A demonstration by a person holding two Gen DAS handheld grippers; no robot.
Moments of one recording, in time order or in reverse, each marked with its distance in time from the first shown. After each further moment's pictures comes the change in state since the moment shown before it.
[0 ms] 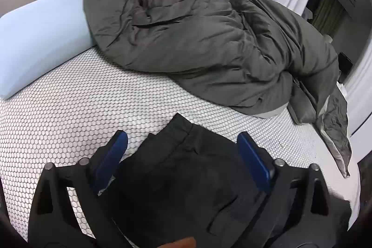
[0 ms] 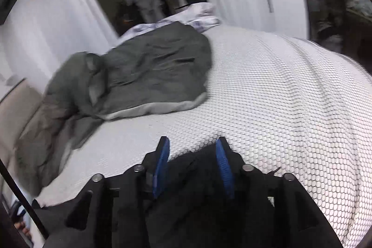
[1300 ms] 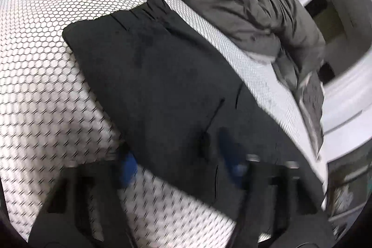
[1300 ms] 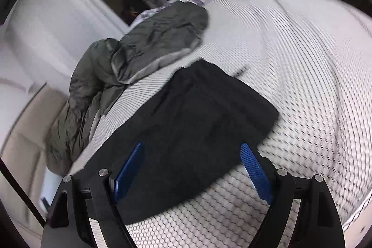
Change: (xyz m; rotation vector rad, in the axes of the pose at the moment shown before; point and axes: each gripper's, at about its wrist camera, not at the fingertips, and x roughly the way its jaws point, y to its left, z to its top) left arm 0.006 0.041 -0.142 -0.221 0.202 -0.181; right arm -0.093 -0.080 -0.132 0.149 0.142 0.185
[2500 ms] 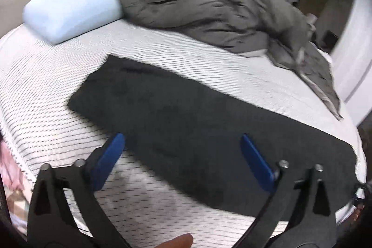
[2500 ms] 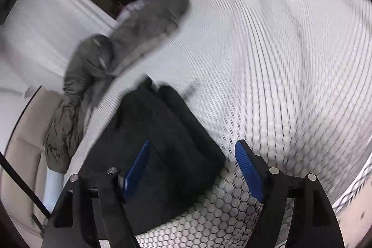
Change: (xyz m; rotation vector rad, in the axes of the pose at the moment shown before) left arm -0.207 0.027 -0.104 0.349 -0.162 0.140; right arm -0.003 -0.053 -0.021 0.090 0.109 -0.028
